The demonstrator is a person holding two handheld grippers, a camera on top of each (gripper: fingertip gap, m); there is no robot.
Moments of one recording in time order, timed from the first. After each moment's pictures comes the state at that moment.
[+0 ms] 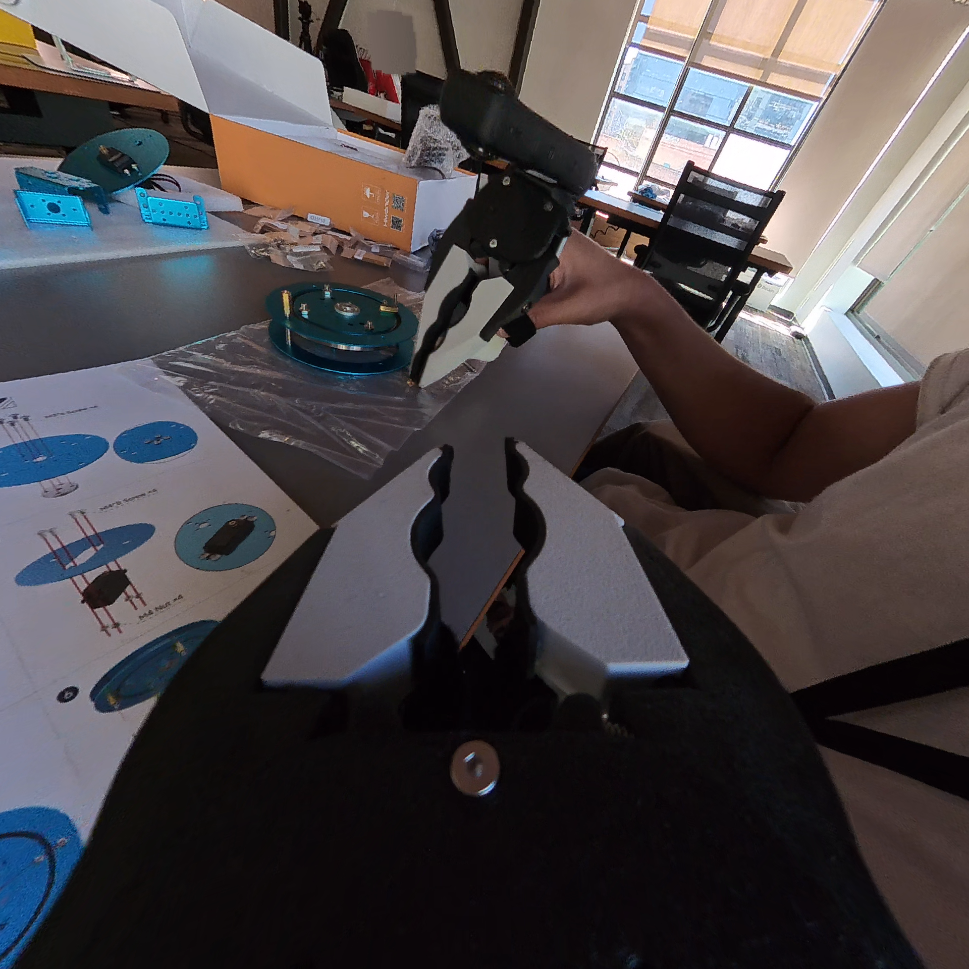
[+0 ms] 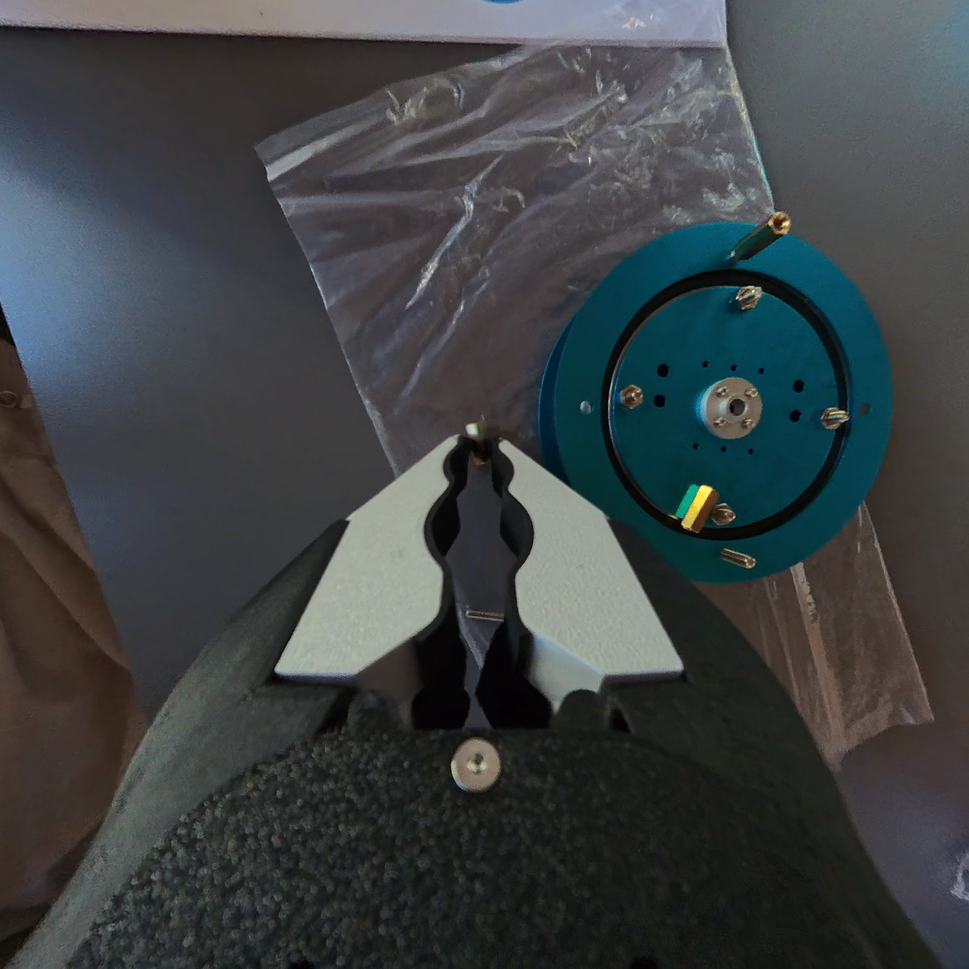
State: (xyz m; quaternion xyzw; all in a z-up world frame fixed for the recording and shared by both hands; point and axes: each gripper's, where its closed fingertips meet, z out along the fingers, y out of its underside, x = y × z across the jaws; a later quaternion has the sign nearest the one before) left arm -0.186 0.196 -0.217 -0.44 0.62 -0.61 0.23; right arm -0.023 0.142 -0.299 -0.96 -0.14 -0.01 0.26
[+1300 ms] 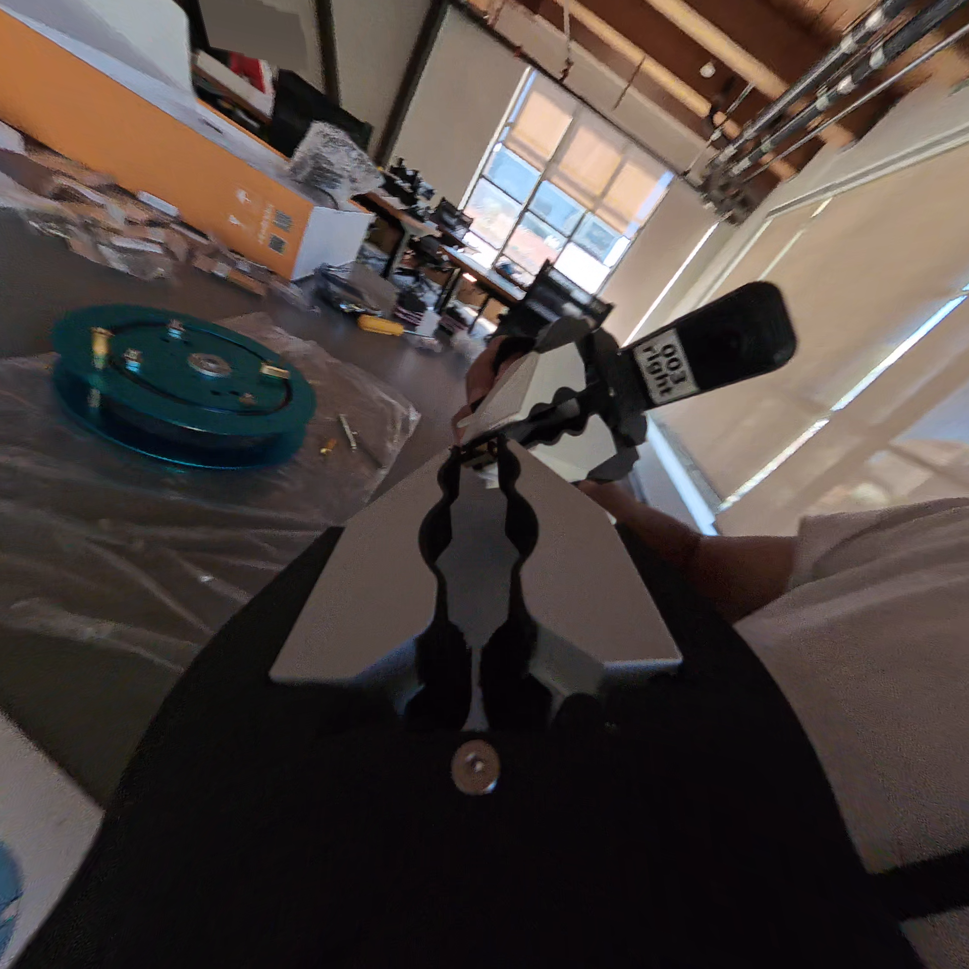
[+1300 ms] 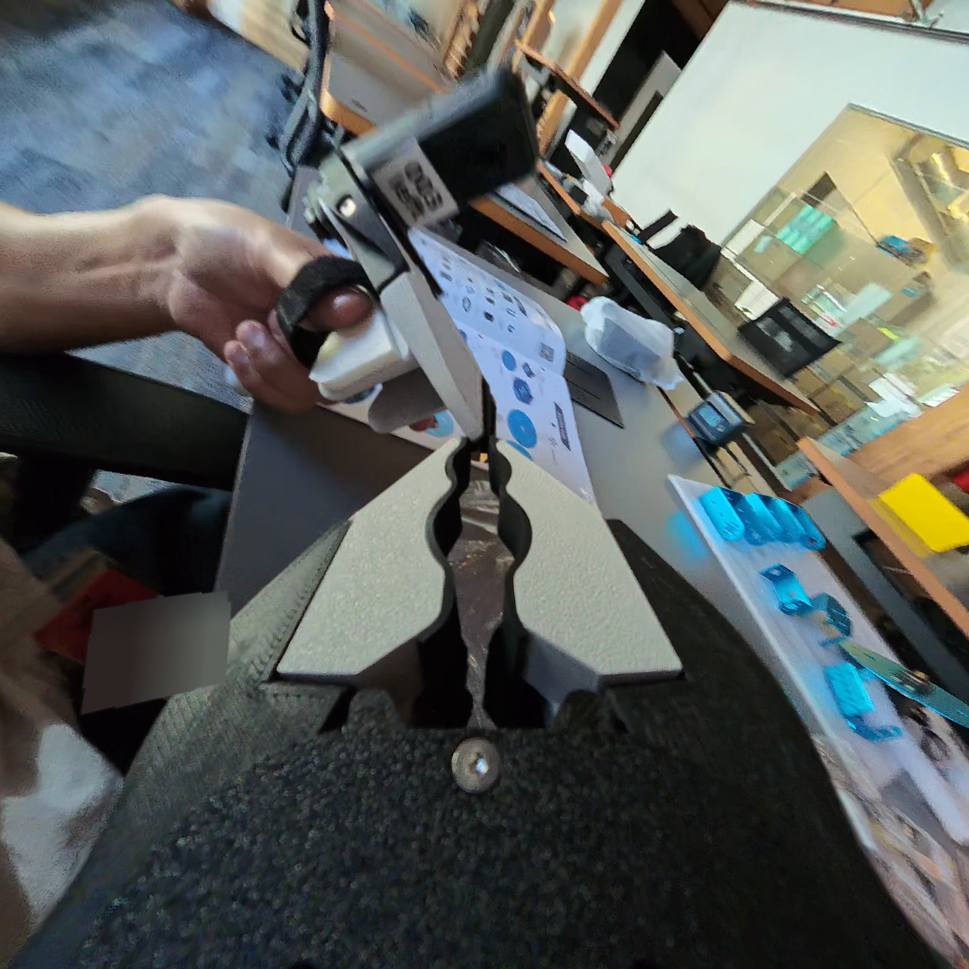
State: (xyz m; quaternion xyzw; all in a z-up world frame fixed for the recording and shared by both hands) left arm -0.105 0.144 -0.193 -0.43 0.56 -0.71 0.09; right arm -0.115 0.157 -0.197 -0.73 -0.27 -0.12 0.62
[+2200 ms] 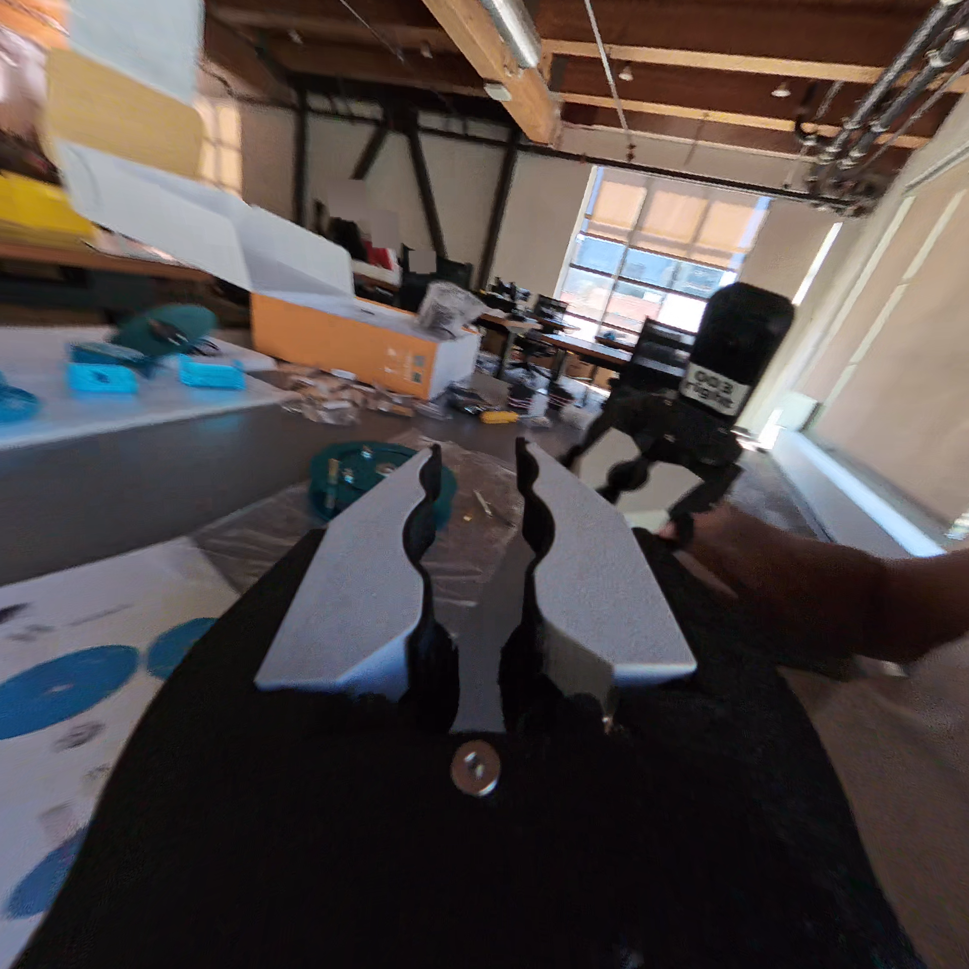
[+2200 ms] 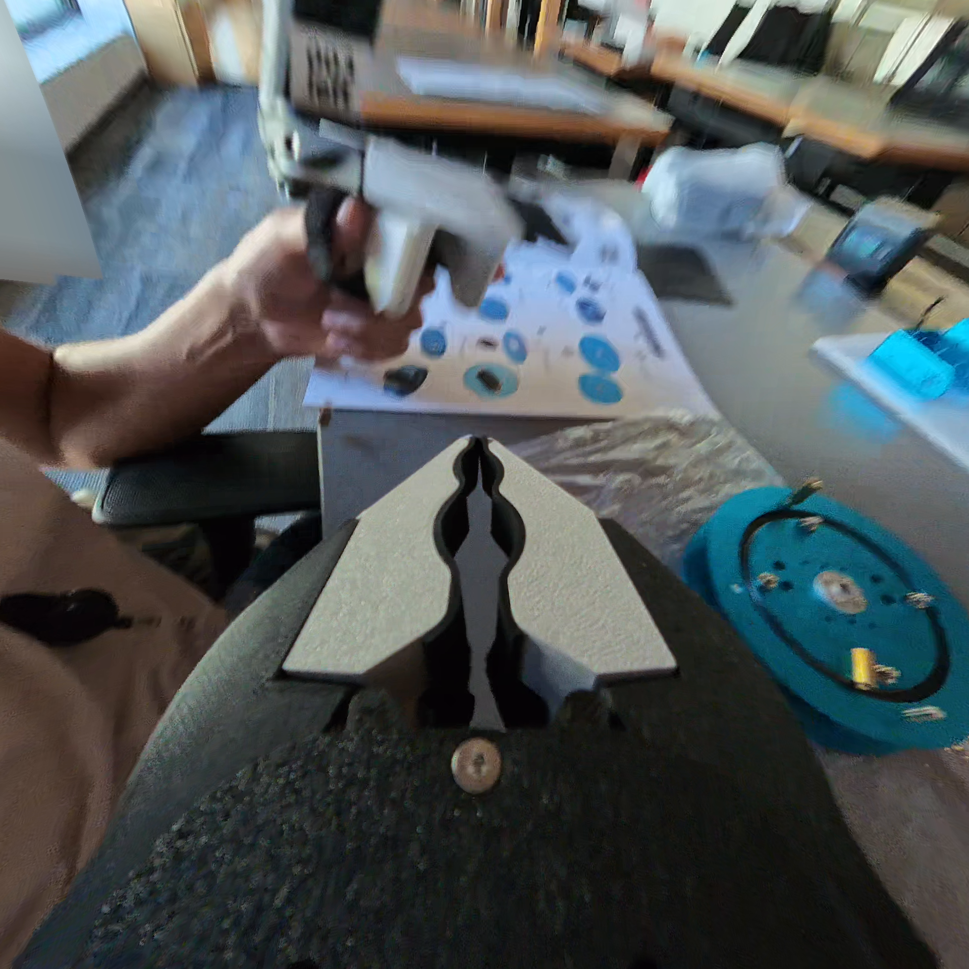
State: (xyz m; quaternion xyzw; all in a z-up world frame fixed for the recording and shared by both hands) left arm -0.109 0.216 -0.166 -0.39 0.53 -0.69 0.29; right arm -0.122 0.162 -0.226 -0.81 -0.14 0.03 0.57
